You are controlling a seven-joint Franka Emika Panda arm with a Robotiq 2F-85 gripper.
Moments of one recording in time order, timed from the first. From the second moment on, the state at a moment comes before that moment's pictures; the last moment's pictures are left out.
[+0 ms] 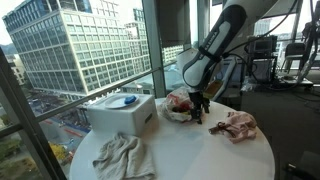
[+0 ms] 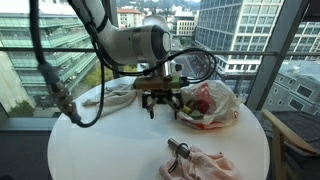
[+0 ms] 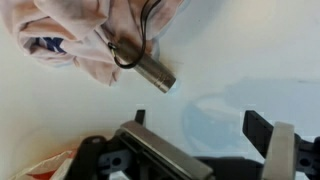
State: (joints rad) arm 0.04 0.36 -0.06 -2.12 -0.28 2.35 -0.07
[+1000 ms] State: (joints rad) arm -0.11 0.42 -0.08 -2.26 -0.33 2.59 -0.27
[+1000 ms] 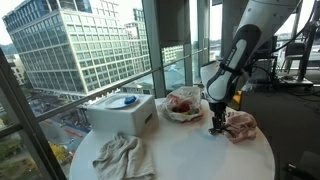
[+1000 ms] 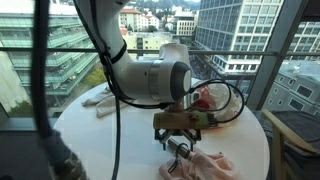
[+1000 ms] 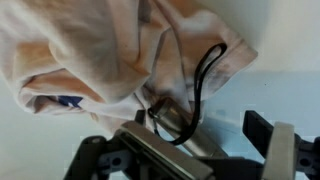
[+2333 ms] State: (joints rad) arm 0.16 0.32 -0.17 -2.14 -0.59 2.46 0.10
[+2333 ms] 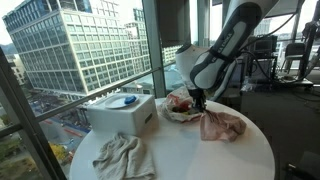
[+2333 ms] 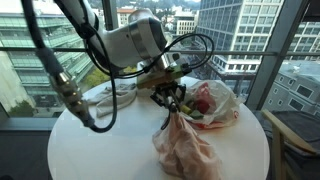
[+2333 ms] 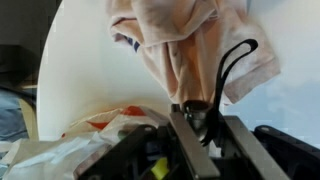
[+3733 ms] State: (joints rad) arm 0.12 0.66 -0.19 -1.28 -1.20 2.41 0.63
